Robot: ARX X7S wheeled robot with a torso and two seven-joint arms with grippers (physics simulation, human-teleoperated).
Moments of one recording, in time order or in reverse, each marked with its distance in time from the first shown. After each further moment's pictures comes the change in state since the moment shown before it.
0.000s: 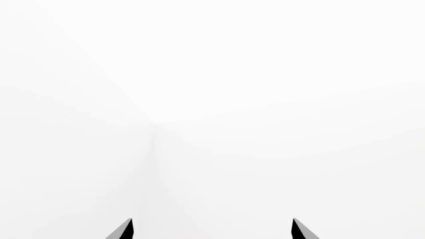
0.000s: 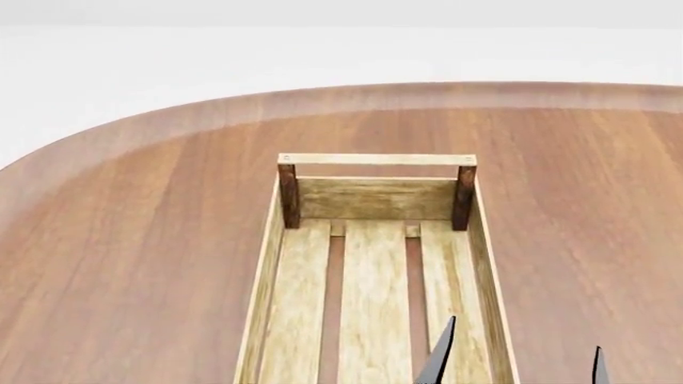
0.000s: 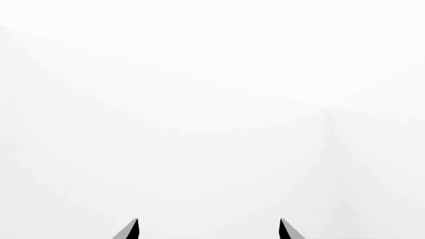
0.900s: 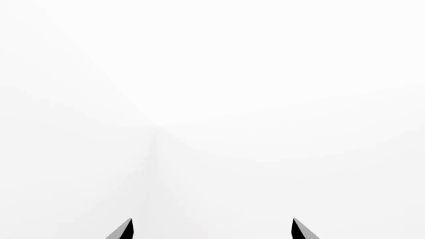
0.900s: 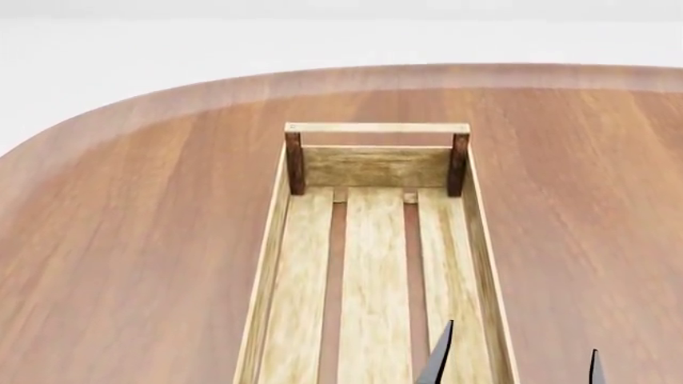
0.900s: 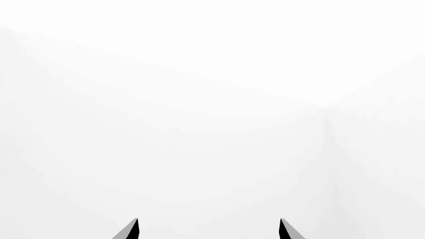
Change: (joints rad) left arm -0.003 0.016 -0.009 -0.012 0.004 0.011 0.021; right arm -0.007 -0.012 0.012 0.018 -0.003 -0.018 -0.016
